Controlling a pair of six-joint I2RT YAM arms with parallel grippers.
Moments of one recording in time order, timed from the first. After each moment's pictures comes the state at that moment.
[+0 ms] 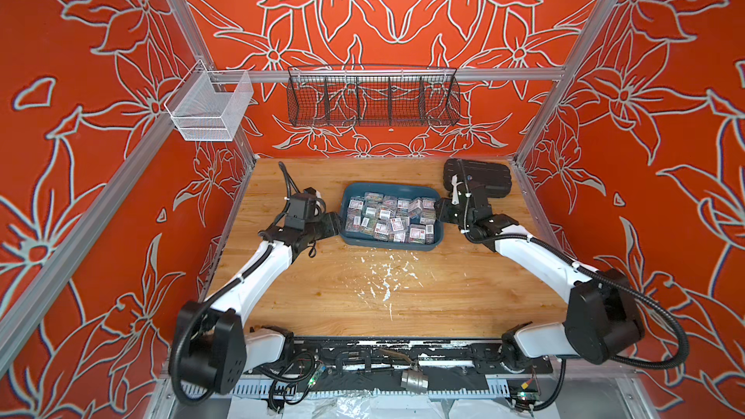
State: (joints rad) left arm -0.19 1.19 0.80 -0.35 0.09 -0.48; right arm 0.38 1.41 0.96 -0.19 0.04 0.50
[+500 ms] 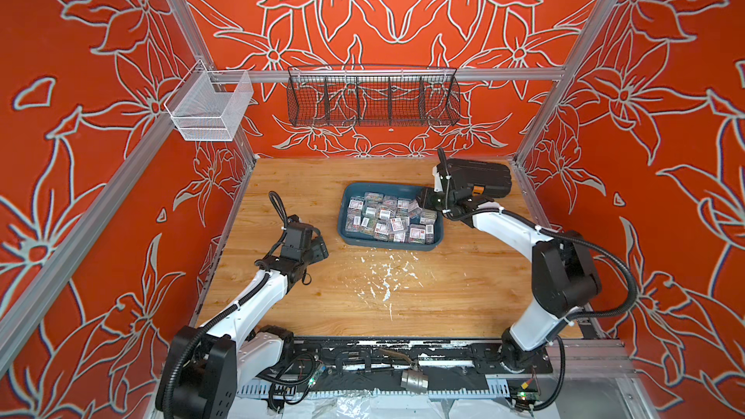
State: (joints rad) left arm -0.19 1.09 0.54 -0.27 -0.17 -0.53; right arm 0.38 1.73 1.23 -0.21 -0.09 0.53
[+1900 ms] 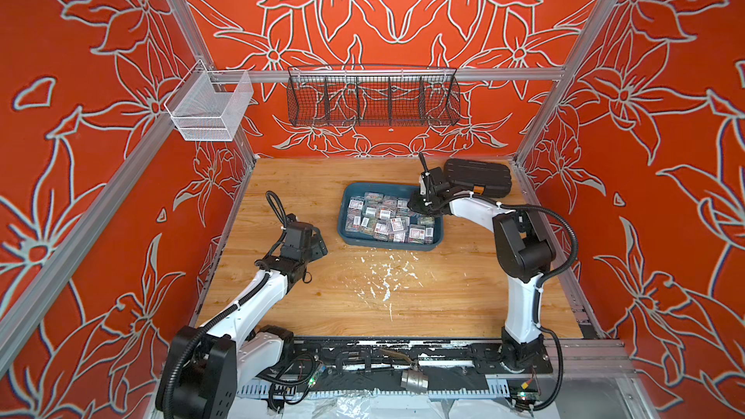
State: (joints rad) left arm -0.19 1.09 0.54 -0.26 -0.21 -0.56; right arm 0.39 2.00 1.43 -0.31 -0.15 0.58
